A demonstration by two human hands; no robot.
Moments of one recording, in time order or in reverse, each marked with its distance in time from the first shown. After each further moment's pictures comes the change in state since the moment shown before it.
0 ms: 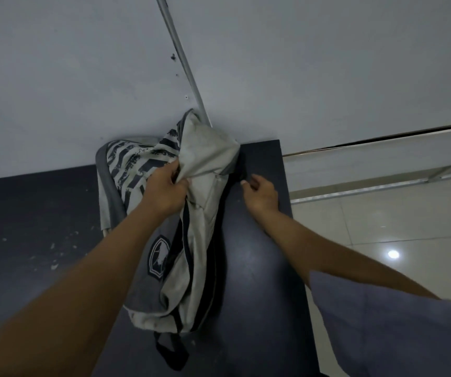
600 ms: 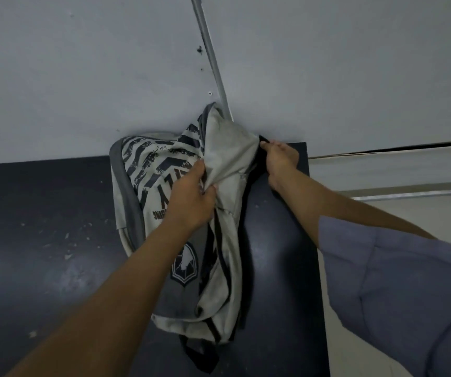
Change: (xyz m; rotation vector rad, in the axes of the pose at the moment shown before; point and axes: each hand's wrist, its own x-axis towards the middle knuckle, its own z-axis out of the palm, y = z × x) left_hand -0.007 0.007 0.017 0.096 0.064 0.060; right_hand 0.083 -0.067 0.017 0.541 0.108 0.240
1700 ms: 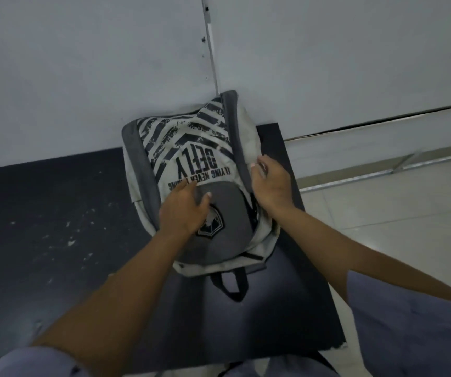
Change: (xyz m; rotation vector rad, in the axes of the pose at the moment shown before) left_hand -0.113 -0.060 -0.017 0.283 -0.035 0.008; right_hand -0.188 0.080 -0.069 -0.674 0.042 -0.635
